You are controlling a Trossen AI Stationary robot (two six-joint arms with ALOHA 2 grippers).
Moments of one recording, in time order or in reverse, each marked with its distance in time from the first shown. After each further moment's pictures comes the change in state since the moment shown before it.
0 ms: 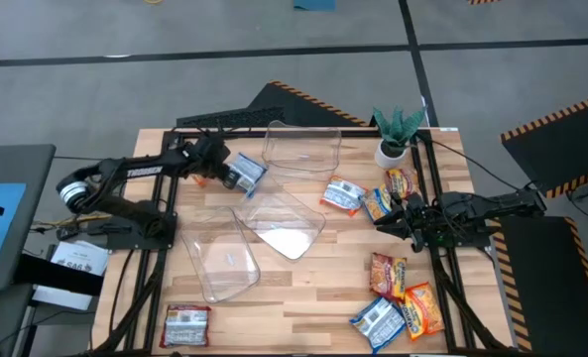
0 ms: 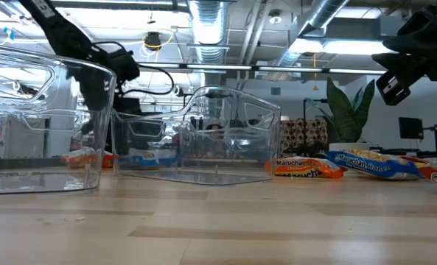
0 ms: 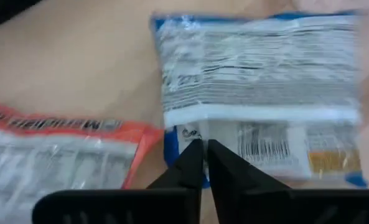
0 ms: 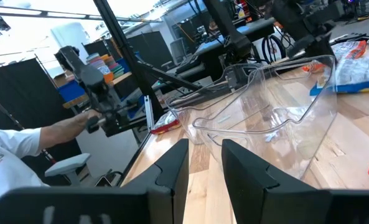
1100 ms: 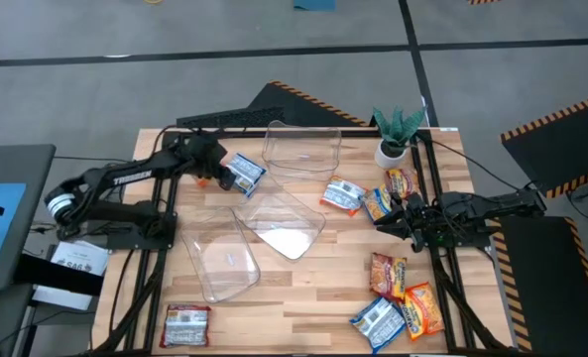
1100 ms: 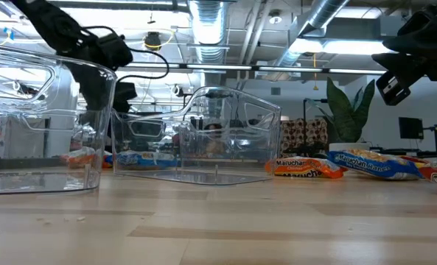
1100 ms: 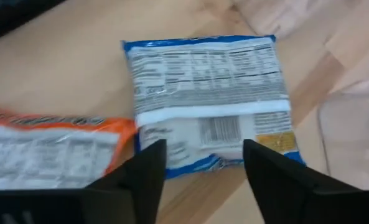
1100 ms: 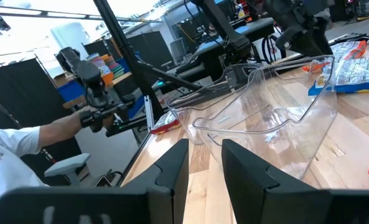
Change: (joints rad) left arm -0.001 -0.111 0.002 -0.063 0.079 -0.006; right arm 0.000 0.000 0.000 0.000 0.000 0.000
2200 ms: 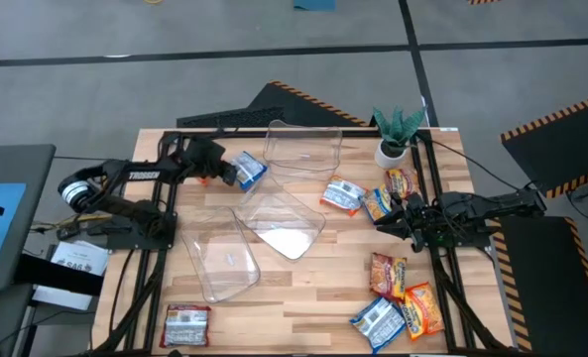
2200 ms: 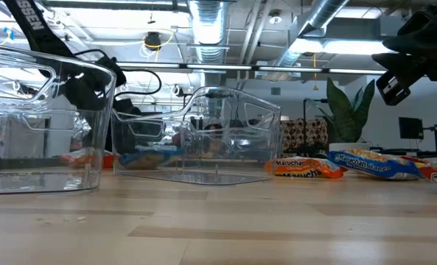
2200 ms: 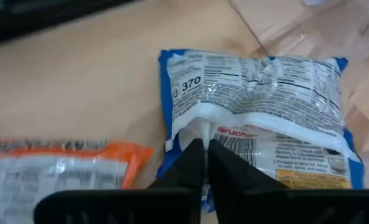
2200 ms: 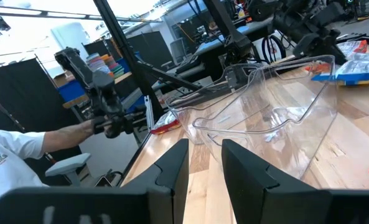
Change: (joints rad) left arm 0.095 0.136 -0.175 0.425 0.068 -0.053; right arm 0.000 0.000 0.000 0.000 0.000 0.000
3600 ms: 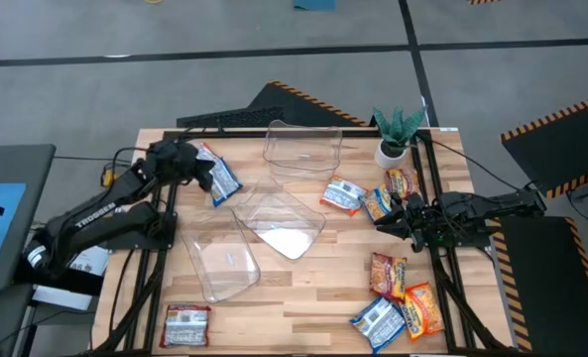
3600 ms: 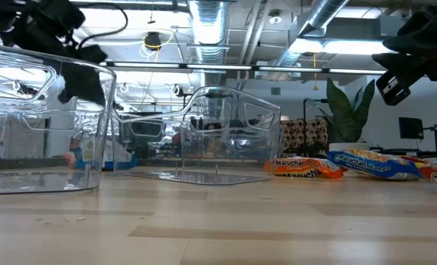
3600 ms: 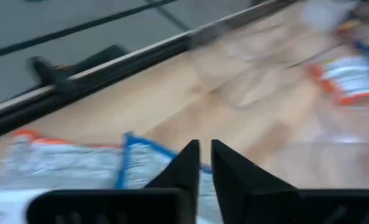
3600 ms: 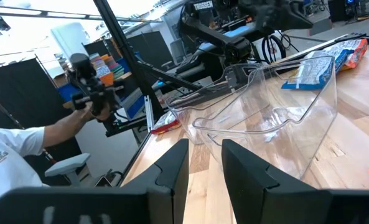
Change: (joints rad) left arm -0.053 -0.710 0.001 -0.442 -0.097 0.048; right arm 0.000 0.000 0.000 0.000 0.000 0.000
